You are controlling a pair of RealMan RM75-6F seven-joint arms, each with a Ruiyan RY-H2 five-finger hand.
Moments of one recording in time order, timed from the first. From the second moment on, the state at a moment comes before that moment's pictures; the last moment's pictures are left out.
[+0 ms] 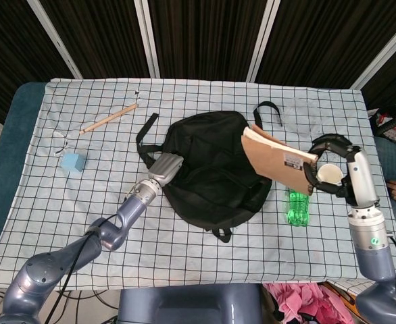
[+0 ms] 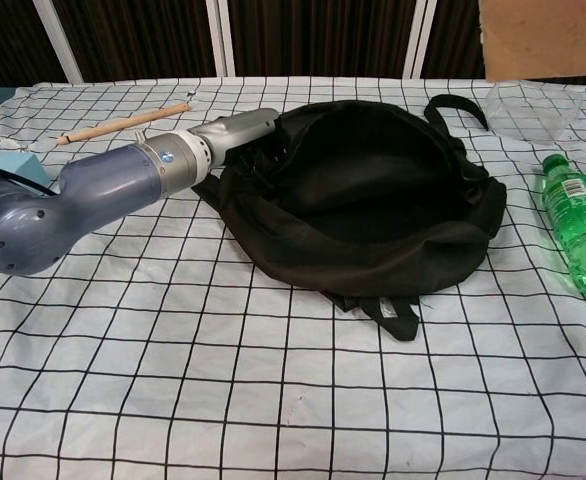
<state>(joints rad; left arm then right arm) -1.08 -1.99 -0.21 -0.64 1.37 0.75 -0.41 0.43 -1.09 0.35 -1.77 -1.48 1.52 0.60</state>
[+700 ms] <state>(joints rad) -1.04 -1.59 -0.17 -1.24 1.33 0.66 -0.21 0.47 -1.14 0.40 -1.56 -1.32 1.43 0.40</state>
